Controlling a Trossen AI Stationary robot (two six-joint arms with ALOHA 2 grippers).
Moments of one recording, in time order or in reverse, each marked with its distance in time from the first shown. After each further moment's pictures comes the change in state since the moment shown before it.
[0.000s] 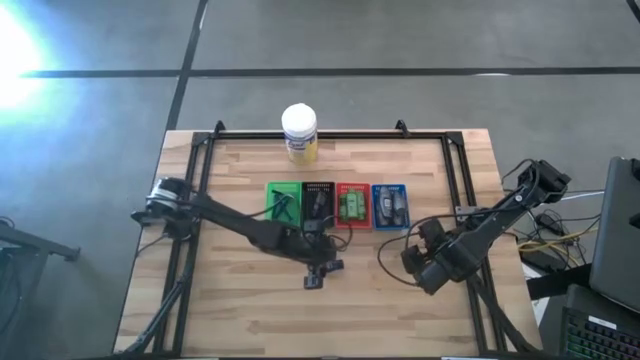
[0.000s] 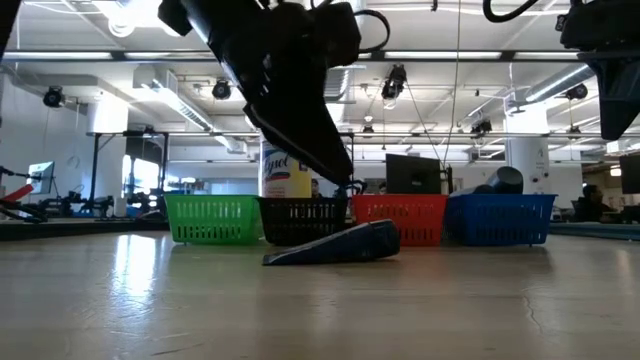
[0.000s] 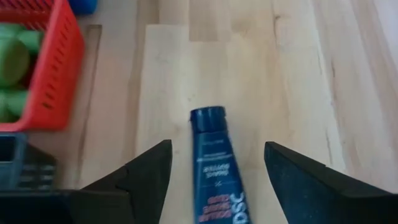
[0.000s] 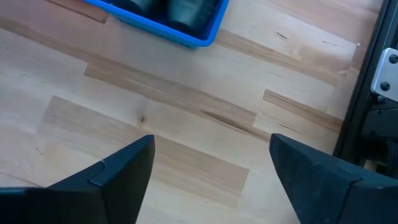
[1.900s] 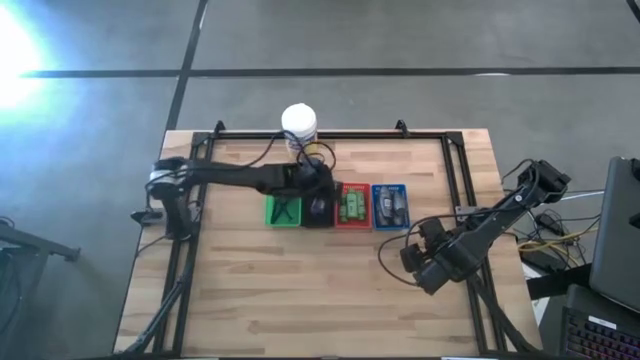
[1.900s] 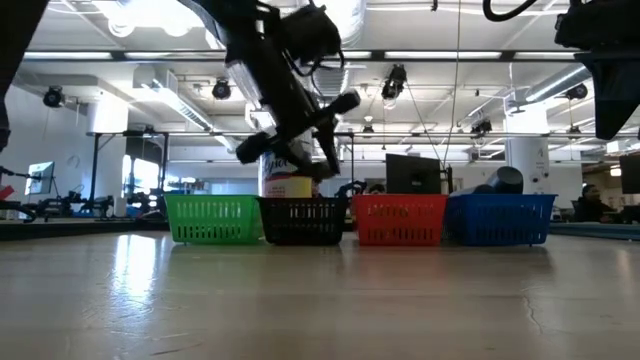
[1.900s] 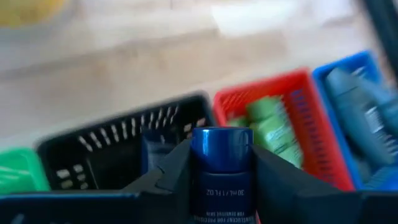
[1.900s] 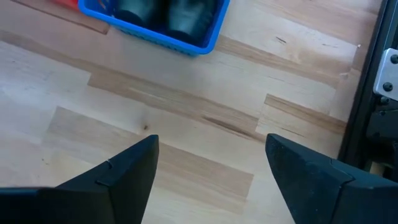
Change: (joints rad) left arm 0.409 -0.047 0.071 -0.133 -0.174 -0.832; right arm 0.000 0.000 -0.003 0.000 0.024 0.037
